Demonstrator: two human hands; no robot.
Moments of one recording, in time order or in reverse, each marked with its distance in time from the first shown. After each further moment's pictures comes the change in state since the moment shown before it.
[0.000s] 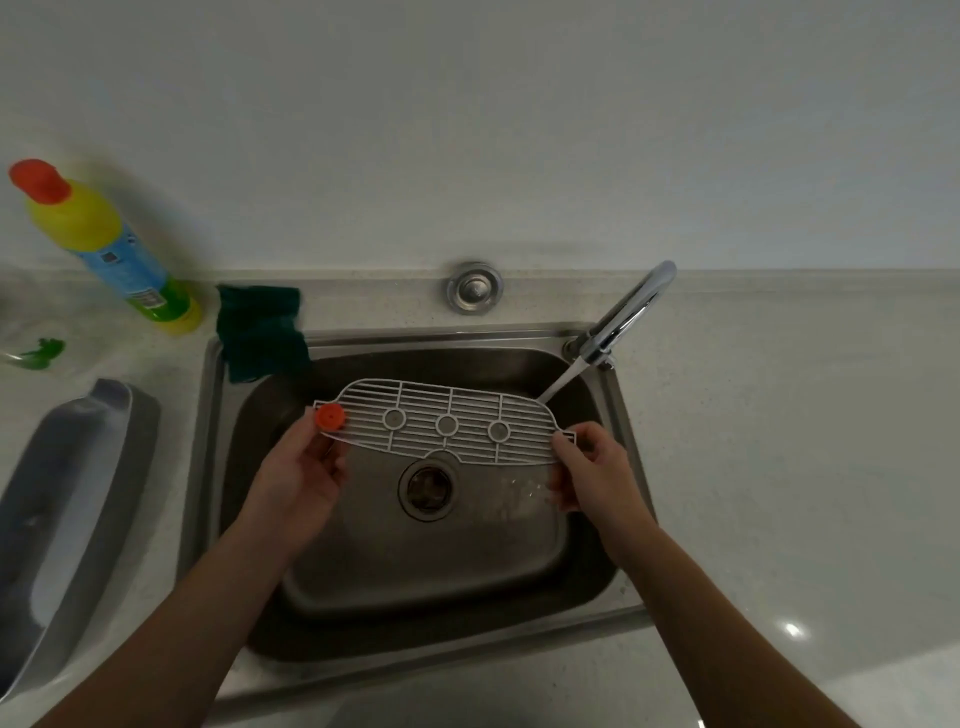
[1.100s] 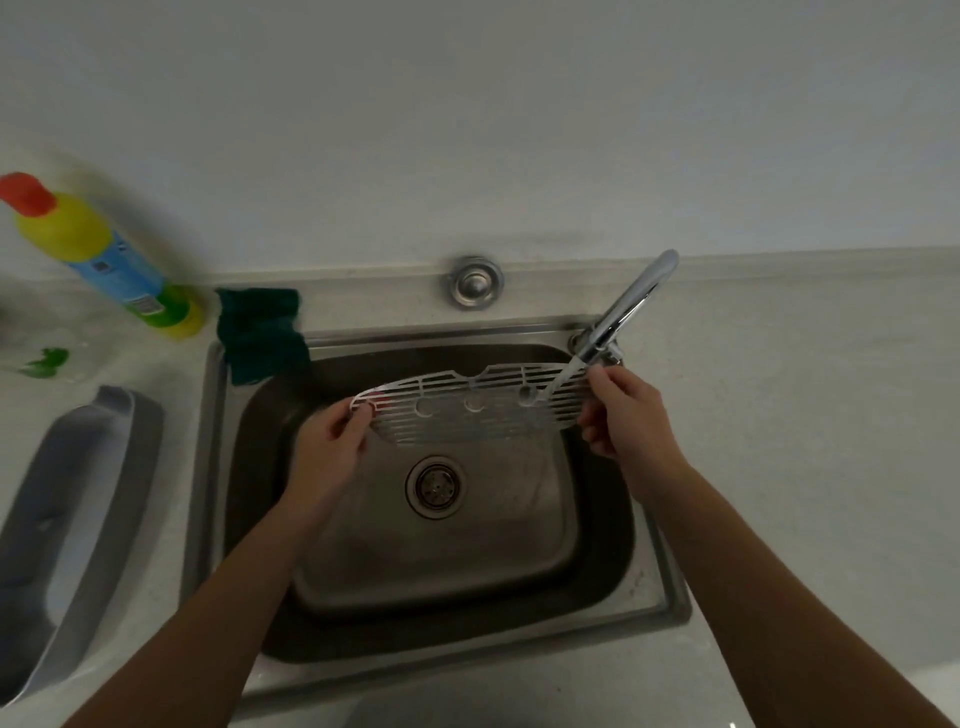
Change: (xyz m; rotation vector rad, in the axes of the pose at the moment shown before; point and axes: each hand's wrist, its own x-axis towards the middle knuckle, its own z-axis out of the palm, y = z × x) left_hand 0.018 -0.013 0.034 0.917 0.150 0.356; right_hand 0.045 -0.034 -0.029 0.135 0.041 -0.032
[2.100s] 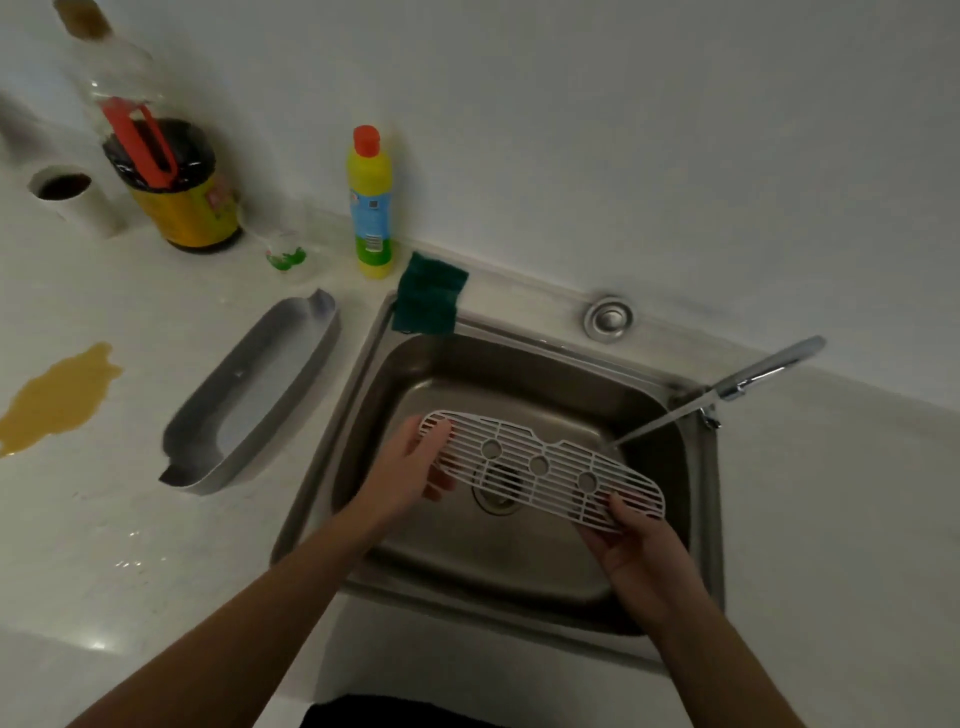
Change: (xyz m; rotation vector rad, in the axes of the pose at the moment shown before) left_hand -0.108 -0.035 -0.053 -0.228 0.012 -0.049; right_hand -0.100 0.058 0.053 0.652 -0.263 0.397
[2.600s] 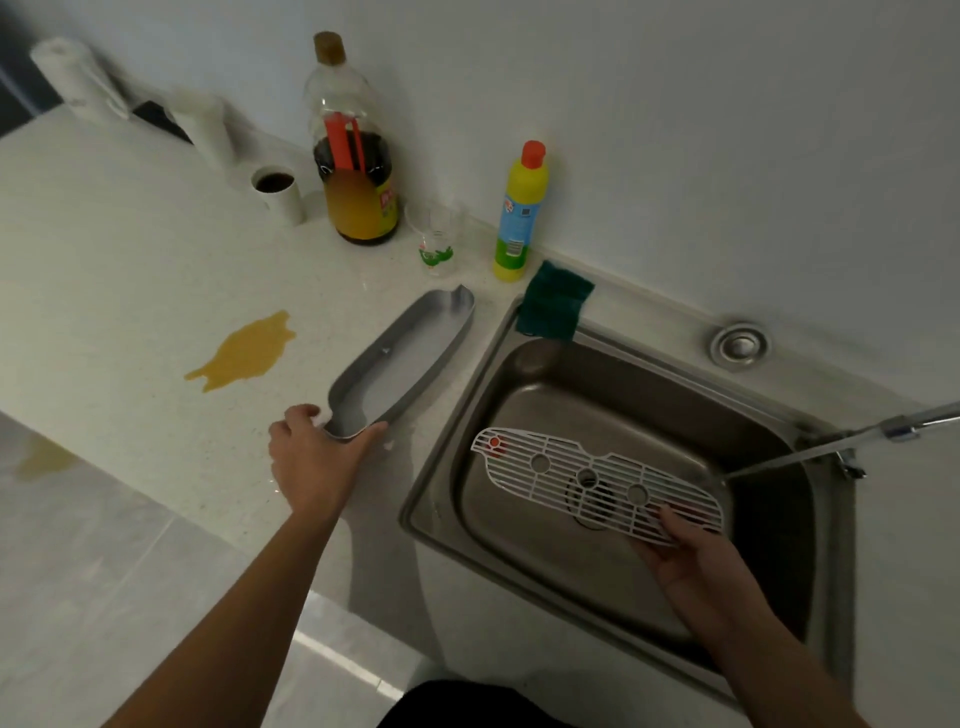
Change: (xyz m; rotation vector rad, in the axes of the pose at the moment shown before) left_hand -0.054 -0.069 -0.181 0.557 0.932 -0.166; right_hand 0.000 0.049 0.044 -0.147 -0.122 0.074
